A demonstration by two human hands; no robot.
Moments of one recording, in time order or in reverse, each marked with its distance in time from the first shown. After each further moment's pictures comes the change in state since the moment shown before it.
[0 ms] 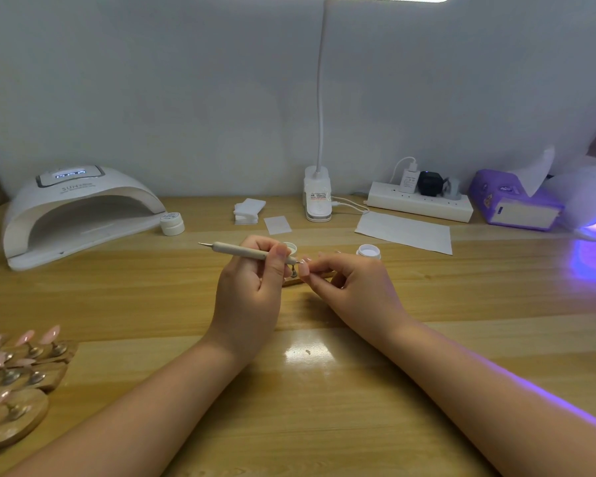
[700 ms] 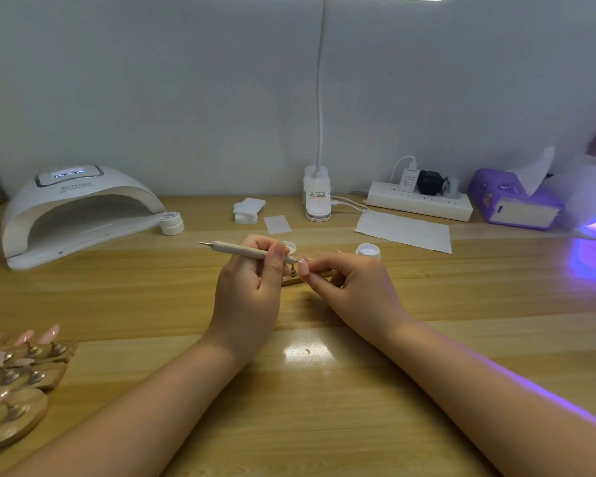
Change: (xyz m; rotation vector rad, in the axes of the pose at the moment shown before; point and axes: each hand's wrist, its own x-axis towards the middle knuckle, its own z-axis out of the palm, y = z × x) left_hand 0.001 -0.005 0.001 0.012 0.017 -0.006; right_hand -0.001 0.002 0.000 -0.007 0.010 -0.015
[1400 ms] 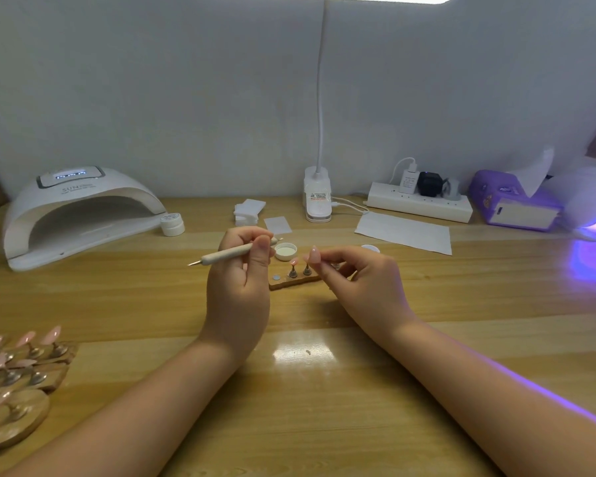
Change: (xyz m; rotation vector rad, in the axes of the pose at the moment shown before) left_hand 0.006 -0.003 -0.002 -0.126 0.099 -0.029; right_hand 0.001 0.000 -0.004 0.080 0.128 -0.022
